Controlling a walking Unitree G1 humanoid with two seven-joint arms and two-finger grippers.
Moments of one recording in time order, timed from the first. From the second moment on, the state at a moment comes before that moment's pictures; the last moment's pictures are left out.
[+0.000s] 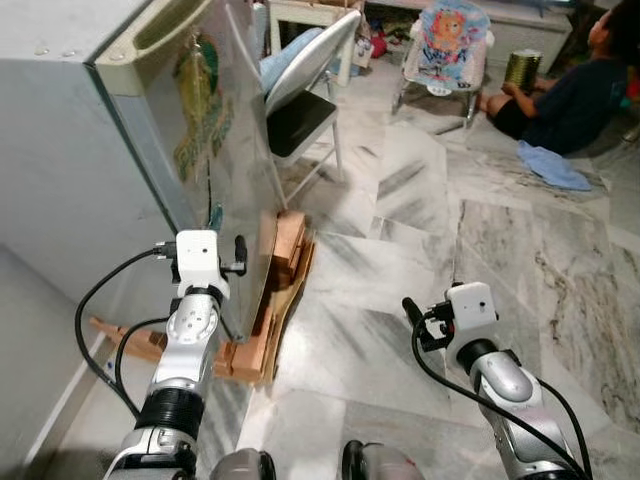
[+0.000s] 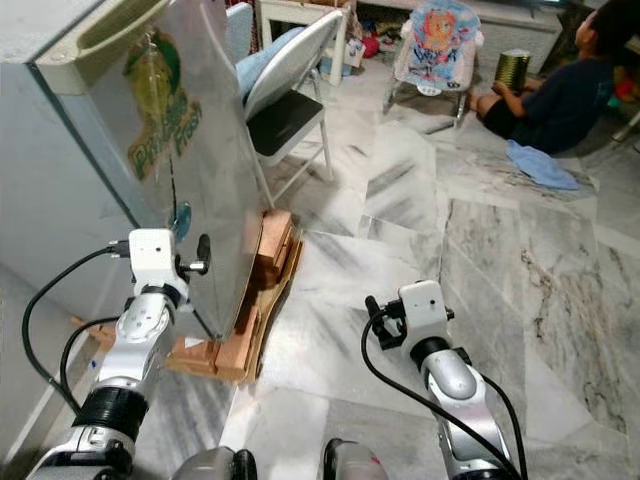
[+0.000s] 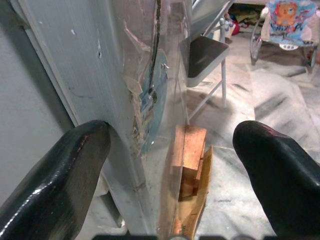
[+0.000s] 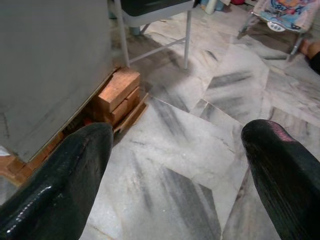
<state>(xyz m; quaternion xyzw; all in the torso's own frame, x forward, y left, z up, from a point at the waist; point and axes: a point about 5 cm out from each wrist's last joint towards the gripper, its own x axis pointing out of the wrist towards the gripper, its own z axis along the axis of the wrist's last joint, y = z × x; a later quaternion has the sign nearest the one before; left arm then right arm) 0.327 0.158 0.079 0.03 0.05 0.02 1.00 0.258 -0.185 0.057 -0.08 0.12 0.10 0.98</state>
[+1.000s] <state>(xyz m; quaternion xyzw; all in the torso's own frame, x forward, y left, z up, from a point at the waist) 0.339 0.167 0.085 0.05 0.04 0.05 1.00 0.258 -0.185 0.053 -0.08 0.14 0.11 0.98</state>
